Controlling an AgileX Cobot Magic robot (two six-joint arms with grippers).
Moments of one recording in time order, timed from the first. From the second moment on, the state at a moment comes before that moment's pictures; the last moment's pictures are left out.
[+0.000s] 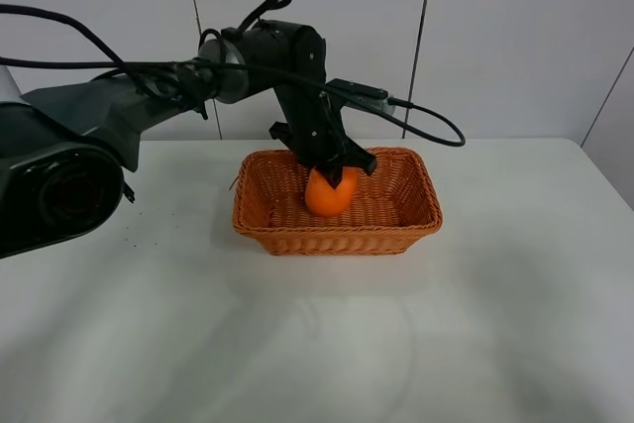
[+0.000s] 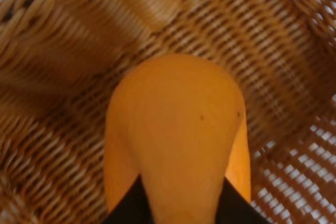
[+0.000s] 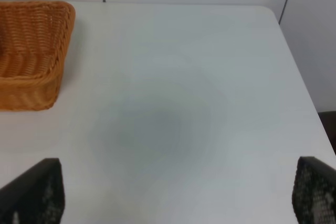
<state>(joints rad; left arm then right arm) -0.60 2.41 -2.18 -0.02 1.01 0.03 0.00 -0.01 -0.50 -0.03 1.03 0.03</state>
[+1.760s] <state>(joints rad) -0.08 2.25 -2.28 -0.03 1.19 0.08 0.00 -0.01 -0.50 -0.03 1.03 0.03</state>
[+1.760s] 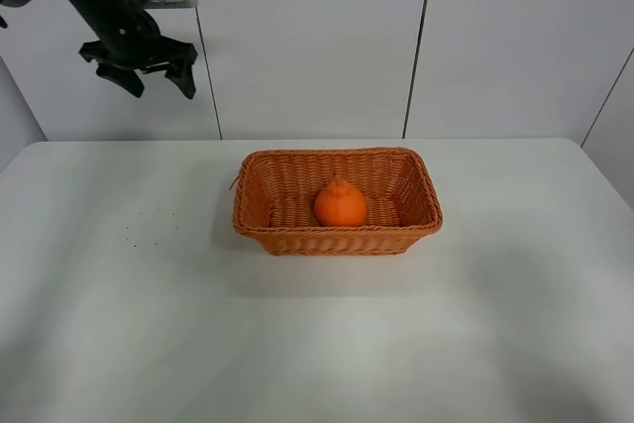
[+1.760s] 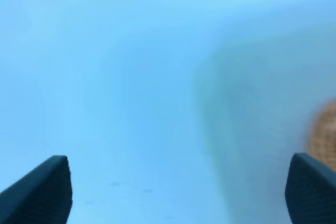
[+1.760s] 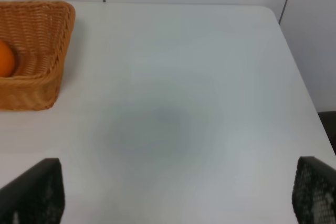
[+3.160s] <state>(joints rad) 0.00 1.19 -1.15 -0.03 1.19 0.07 0.00 -0.01 -0.50 -0.03 1.03 0.03</state>
